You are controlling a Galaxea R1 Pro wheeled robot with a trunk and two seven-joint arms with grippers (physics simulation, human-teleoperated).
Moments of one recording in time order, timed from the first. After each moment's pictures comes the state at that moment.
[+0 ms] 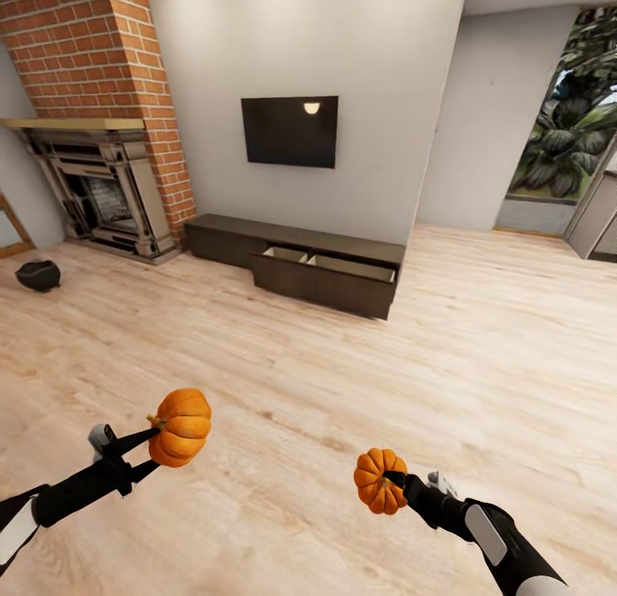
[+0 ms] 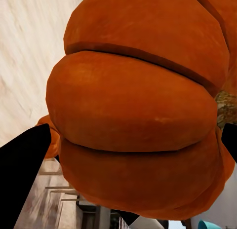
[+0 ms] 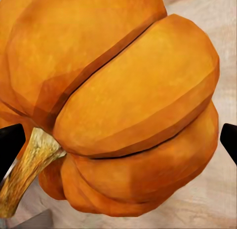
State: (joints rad) left arm -0.50 0.49 -0.05 -0.54 0.85 0.93 -1.34; right arm -0.50 -0.10 -0.18 -0.51 -0.59 0.54 0.40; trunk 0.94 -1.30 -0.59
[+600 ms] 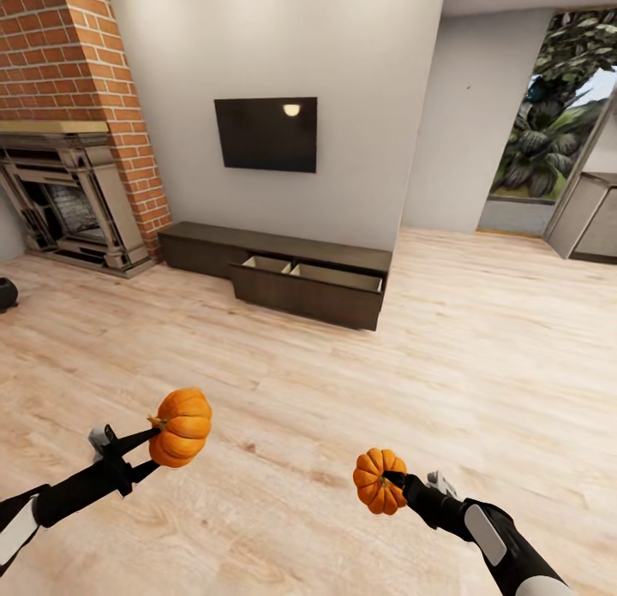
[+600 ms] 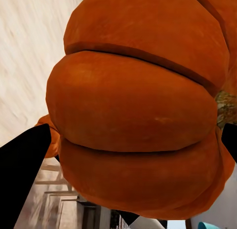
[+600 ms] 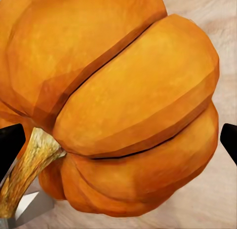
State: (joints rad) left arm -0.50 0.49 -0.05 -0.54 0.85 0.93 -1.34; right arm -0.50 -0.10 -0.18 -0.51 -0.59 0.54 0.40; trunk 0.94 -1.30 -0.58
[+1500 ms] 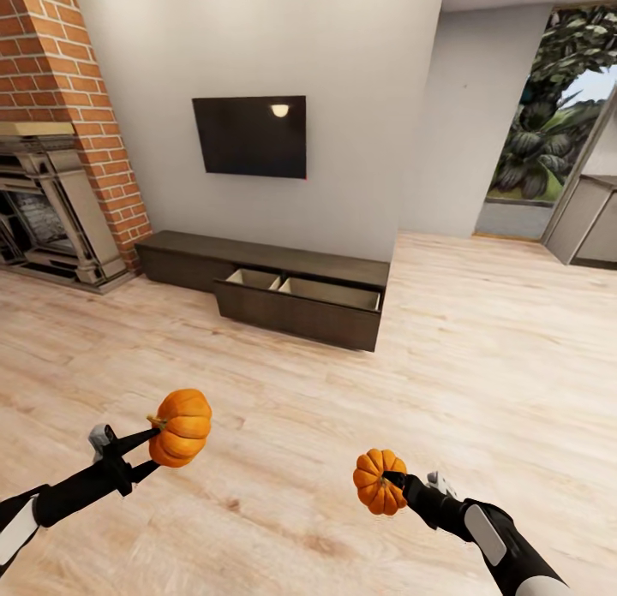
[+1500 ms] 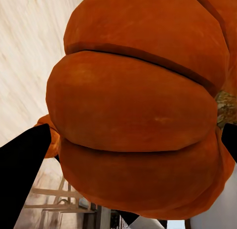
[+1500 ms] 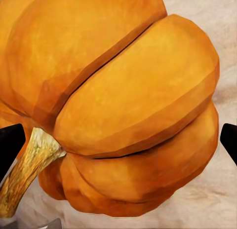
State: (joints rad) left arm -0.50 0.49 -0.05 -0.54 0.85 0.93 -1.34; right arm -0.50 -0.10 -0.18 -0.51 -0.59 0.54 0.40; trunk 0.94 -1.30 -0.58
